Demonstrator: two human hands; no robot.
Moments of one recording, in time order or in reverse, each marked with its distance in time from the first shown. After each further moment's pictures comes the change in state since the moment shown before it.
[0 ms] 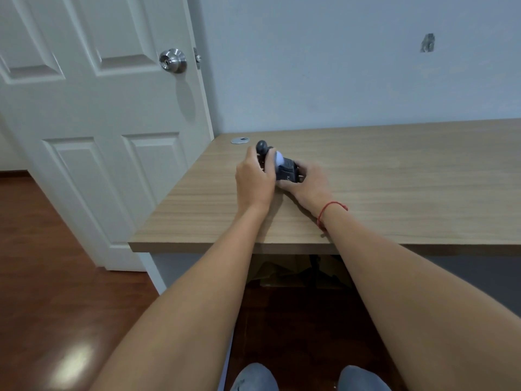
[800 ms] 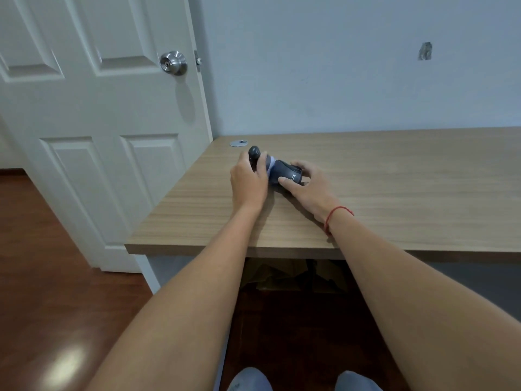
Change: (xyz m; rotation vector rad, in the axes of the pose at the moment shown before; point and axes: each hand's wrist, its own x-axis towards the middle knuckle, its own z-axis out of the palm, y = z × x) left_hand 0.009 -0.011 0.002 0.002 -0.022 -0.119; right_hand -0.002 0.001 -0.009 0.061 0.009 0.018
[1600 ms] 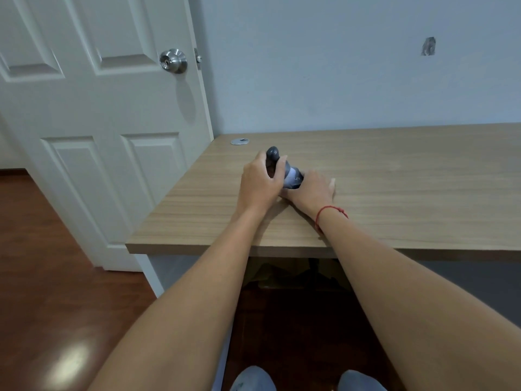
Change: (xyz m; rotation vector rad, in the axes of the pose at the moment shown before) left_hand -0.012 0.010 0.001 0.038 -0.126 0.142; right_hand 0.005 -0.002 0.009 -0.480 0.016 0.075
